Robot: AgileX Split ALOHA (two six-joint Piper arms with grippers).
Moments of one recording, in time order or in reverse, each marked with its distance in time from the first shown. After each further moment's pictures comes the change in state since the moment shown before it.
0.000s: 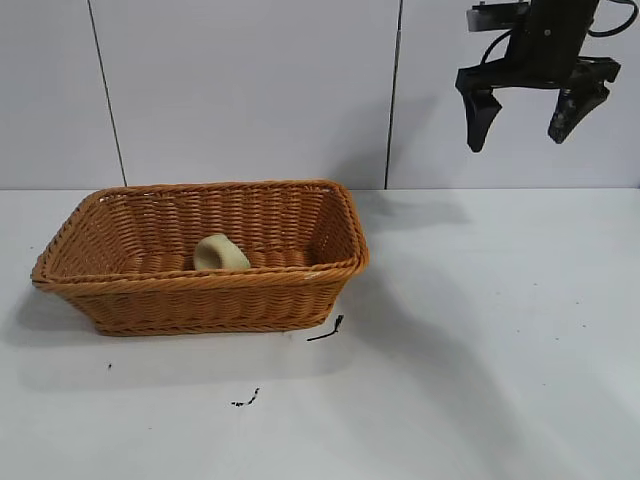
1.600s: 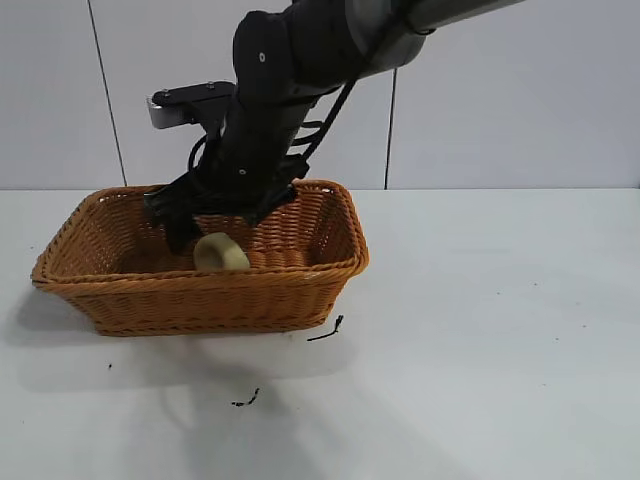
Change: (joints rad) left arm 0.000 0.000 0.000 0.000 0.000 0.000; right arm 0.577 0.064 0.314 0.039 -0.651 0.031
